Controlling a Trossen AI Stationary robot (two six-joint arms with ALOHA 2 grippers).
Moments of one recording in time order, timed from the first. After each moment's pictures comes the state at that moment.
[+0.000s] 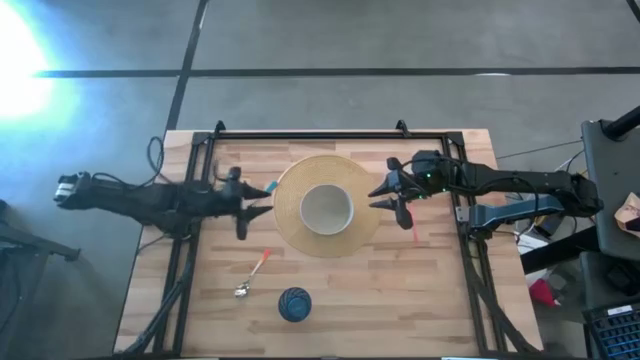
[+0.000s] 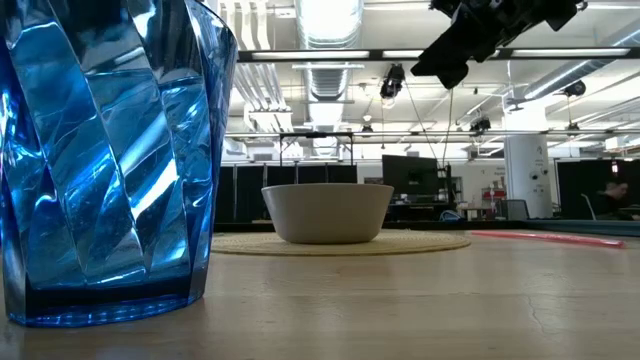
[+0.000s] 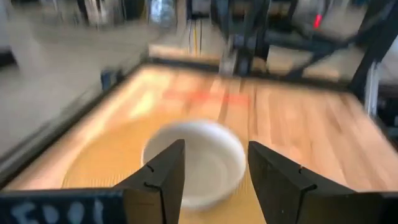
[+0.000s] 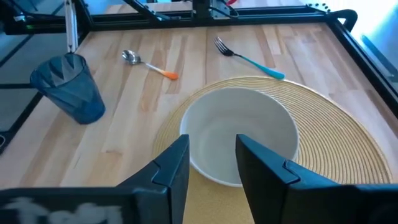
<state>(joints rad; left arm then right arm) -0.11 0.69 0.60 -0.18 -0.30 -0.16 -0.19 1.04 0.78 -0.25 -0.26 -0.03</state>
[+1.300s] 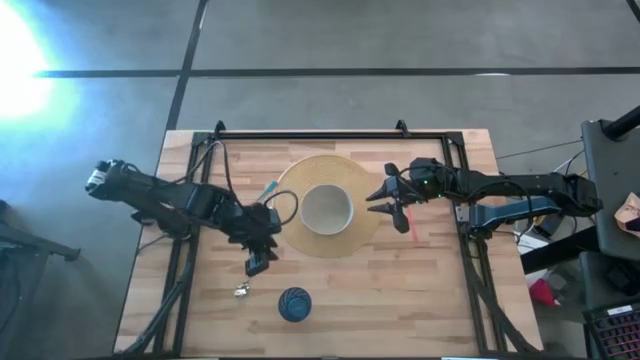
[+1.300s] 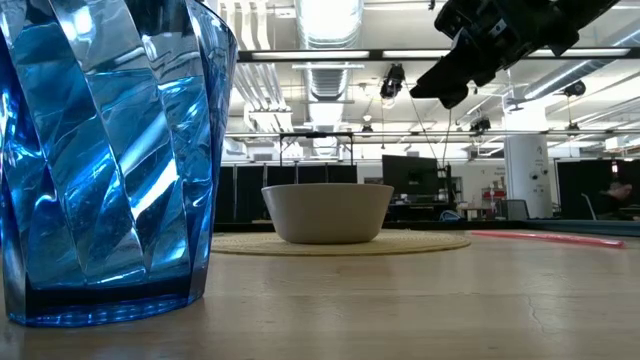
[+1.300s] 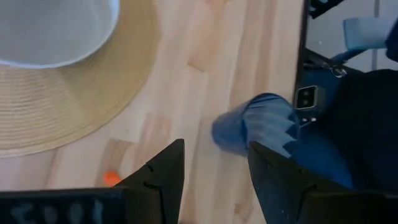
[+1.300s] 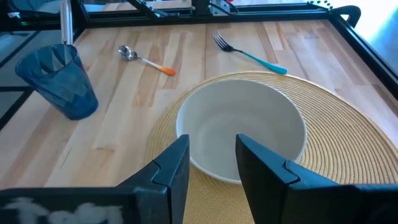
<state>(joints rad) -0.30 1.29 1.29 -0.90 0.07 -0.61 -0.19 1.05 0.64 -0.07 -0.26 -0.03</state>
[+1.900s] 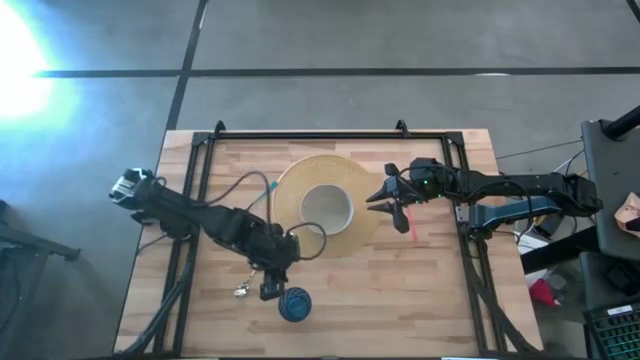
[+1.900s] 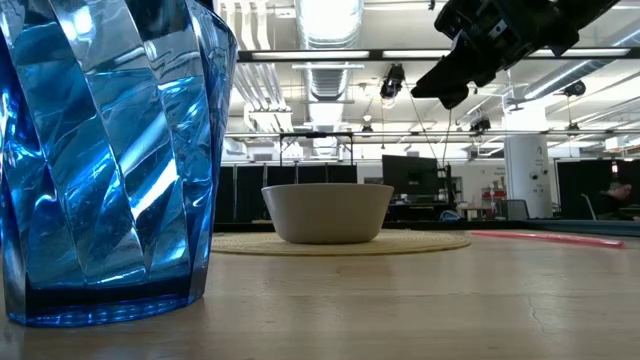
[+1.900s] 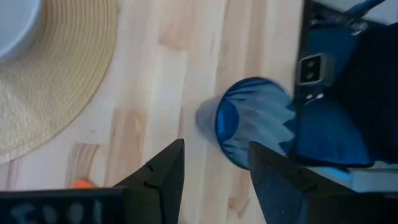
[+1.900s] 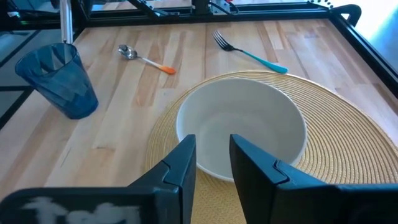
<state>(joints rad) -0.38 1.55 1.45 -0.96 0.09 -0.58 -0.19 1.05 0.64 -0.07 -0.26 -0.03</state>
